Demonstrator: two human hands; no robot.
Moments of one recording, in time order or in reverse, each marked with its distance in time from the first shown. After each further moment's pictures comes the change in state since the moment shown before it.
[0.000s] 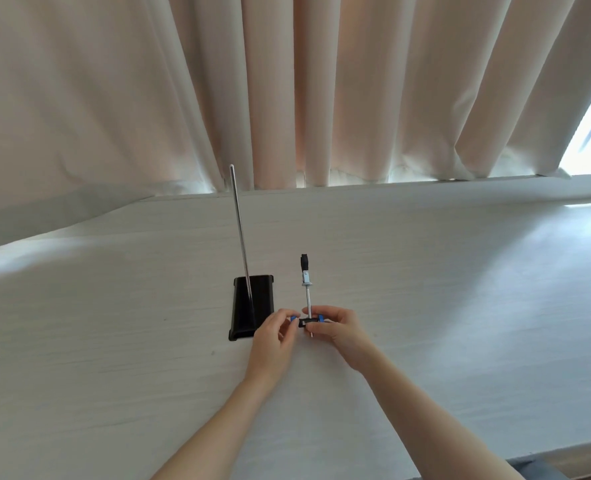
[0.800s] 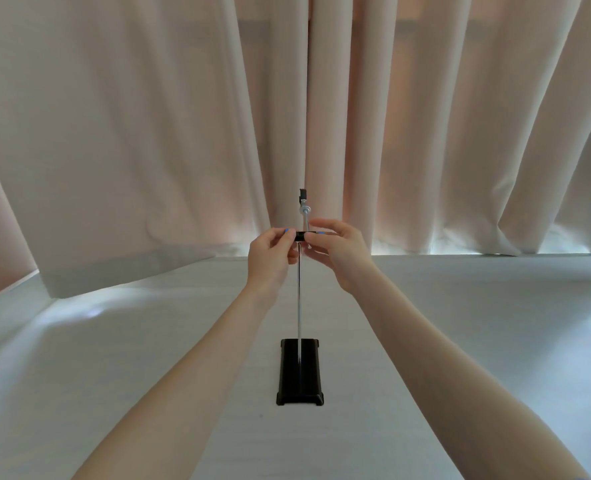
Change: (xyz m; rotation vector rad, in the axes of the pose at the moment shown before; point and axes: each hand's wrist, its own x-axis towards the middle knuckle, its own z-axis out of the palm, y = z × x) left_hand 0.126 0.166 -0.143 -0.480 0.285 -0.040; right_hand 0.009 -0.224 0.120 0.093 -0.031 -0.361
